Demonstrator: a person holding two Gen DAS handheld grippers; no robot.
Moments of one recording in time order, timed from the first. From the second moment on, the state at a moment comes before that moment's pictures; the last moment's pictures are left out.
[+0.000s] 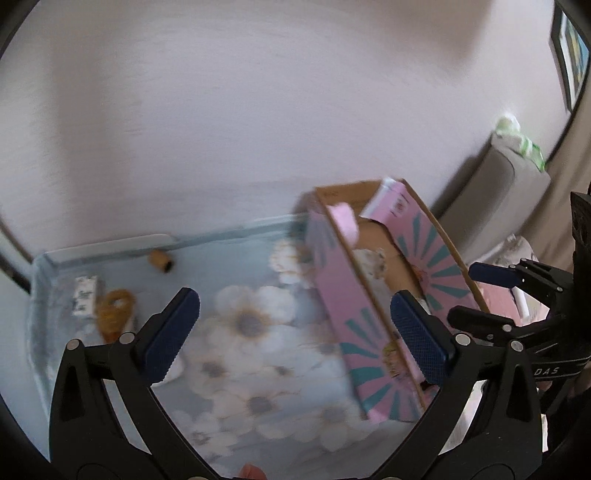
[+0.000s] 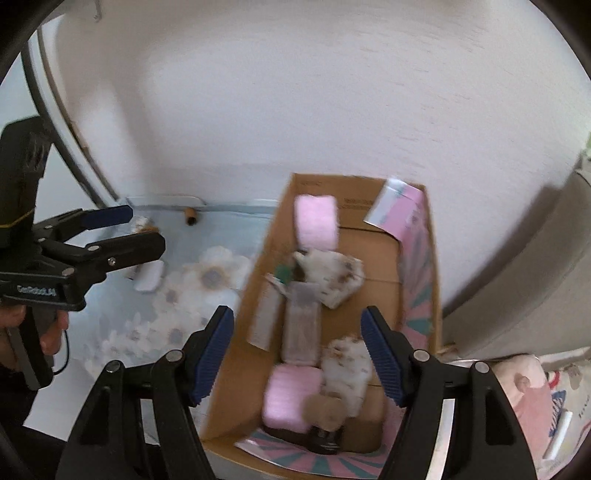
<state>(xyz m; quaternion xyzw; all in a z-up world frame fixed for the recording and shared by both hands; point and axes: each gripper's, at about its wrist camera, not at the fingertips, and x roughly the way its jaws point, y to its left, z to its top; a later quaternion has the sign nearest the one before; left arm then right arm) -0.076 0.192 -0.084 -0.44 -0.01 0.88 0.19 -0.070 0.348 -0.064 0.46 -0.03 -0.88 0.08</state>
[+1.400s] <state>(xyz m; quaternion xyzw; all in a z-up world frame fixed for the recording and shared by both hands) -0.173 0.026 -0.235 -0.50 0.04 0.84 0.21 -0.144 0.078 -0.219 0.45 0.03 -0.88 0.12</state>
